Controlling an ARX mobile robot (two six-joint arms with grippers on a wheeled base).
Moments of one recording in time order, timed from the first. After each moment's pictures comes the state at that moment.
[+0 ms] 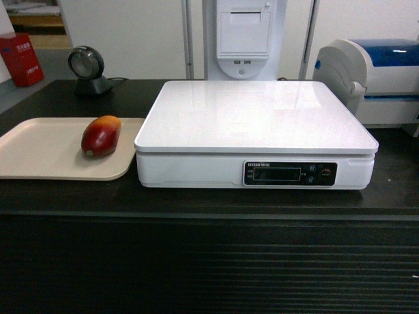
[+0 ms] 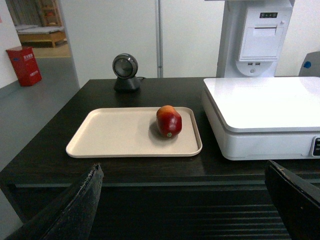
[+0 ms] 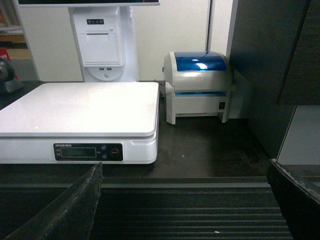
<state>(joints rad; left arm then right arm) 0.00 0.01 0.01 0.00 0.00 0.00 0.00 0.00 0.01 0.00 0.00 0.00</state>
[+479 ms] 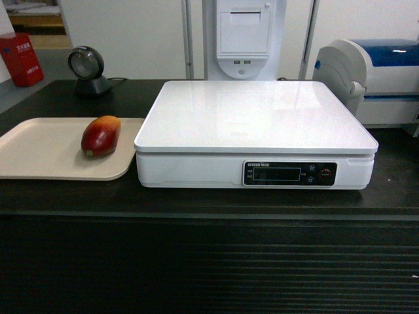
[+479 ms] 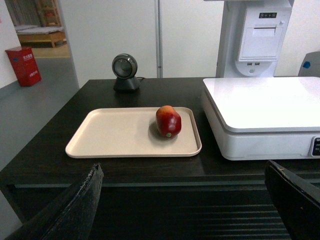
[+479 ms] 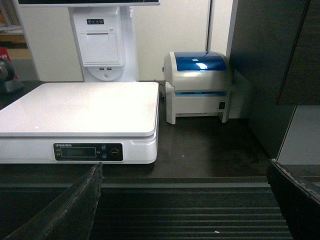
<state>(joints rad) 0.00 0.01 0.01 0.00 0.00 0.00 0.00 0.00 0.01 0.00 0.00 0.00</state>
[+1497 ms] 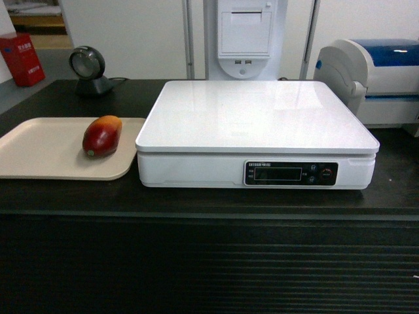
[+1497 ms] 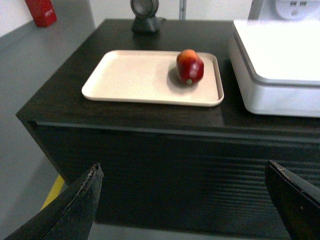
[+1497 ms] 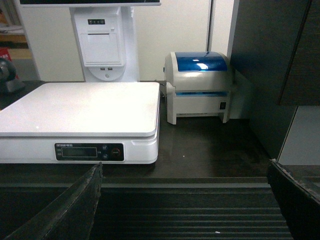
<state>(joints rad) -0.13 0.14 0.10 -0.20 -0.24 -0.06 0.00 0.00 0.01 0.00 0.00 0.00</state>
